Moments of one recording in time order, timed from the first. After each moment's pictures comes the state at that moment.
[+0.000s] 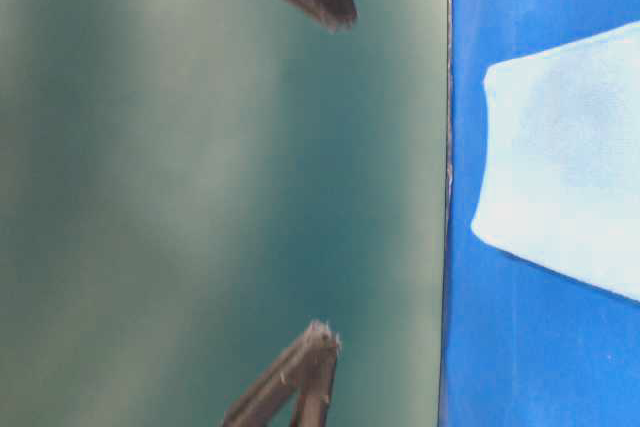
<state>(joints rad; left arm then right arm) 0.11 -0.36 1.00 -0.03 -0.34 0.01 -0.27 -0.48 0.97 -0.41 0.01 0.34</state>
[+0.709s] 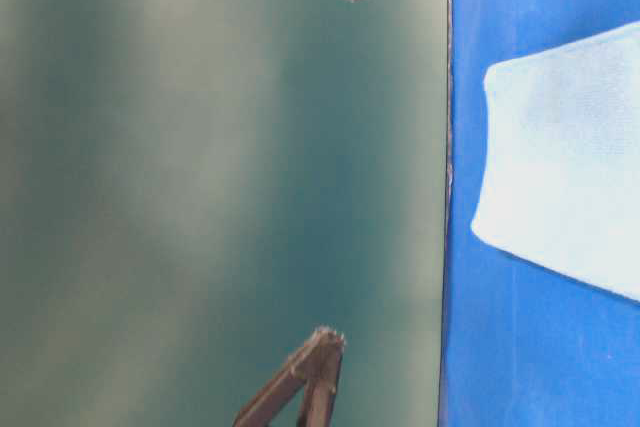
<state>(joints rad) 0.19 -0.31 0.99 -0.03 -0.37 0.02 -0.32 -0.43 0.99 -0.41 -0.02 0.37</state>
